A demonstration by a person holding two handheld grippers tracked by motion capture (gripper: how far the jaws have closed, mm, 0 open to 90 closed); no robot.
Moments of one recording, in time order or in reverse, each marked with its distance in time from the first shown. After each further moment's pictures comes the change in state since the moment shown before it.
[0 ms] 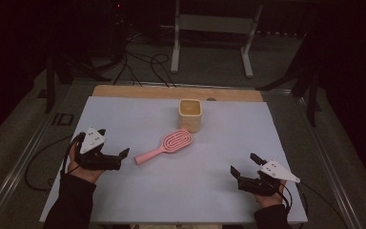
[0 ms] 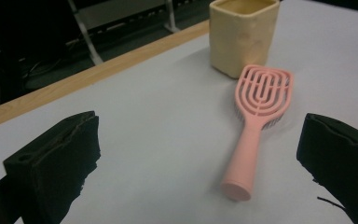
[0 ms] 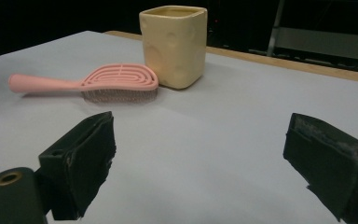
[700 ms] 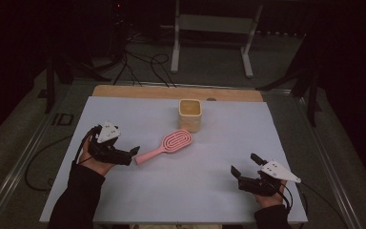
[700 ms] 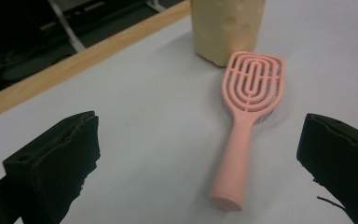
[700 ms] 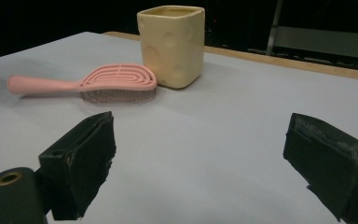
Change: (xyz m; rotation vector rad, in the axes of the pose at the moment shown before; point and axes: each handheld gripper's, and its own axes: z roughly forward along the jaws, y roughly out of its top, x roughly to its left) left arm -0.006 0.019 0.031 0.101 -0.093 0.037; right arm -0.001 -0.001 -0.001 -0.002 -0.001 0.012
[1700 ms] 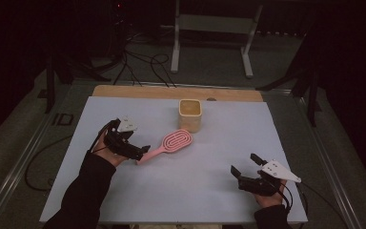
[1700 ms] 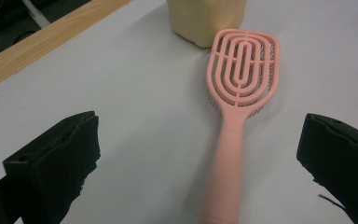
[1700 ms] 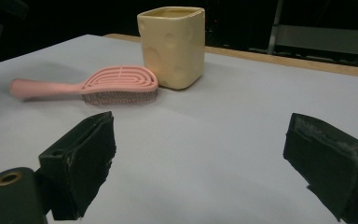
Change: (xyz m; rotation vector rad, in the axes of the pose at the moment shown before) left arm -0.001 0.017 0.044 0.135 -0.072 0.047; right arm -0.001 0.000 0.000 -0.004 0.007 0.019
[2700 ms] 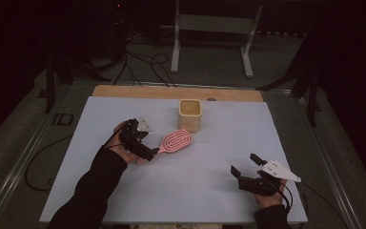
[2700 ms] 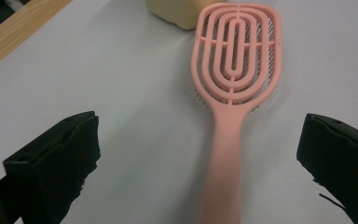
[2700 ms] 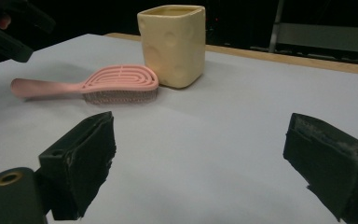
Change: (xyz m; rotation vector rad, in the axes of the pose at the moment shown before) left arm -0.012 0.016 0.038 0.117 -0.025 0.102; right arm -0.001 0.000 0.000 0.005 0.003 0.005
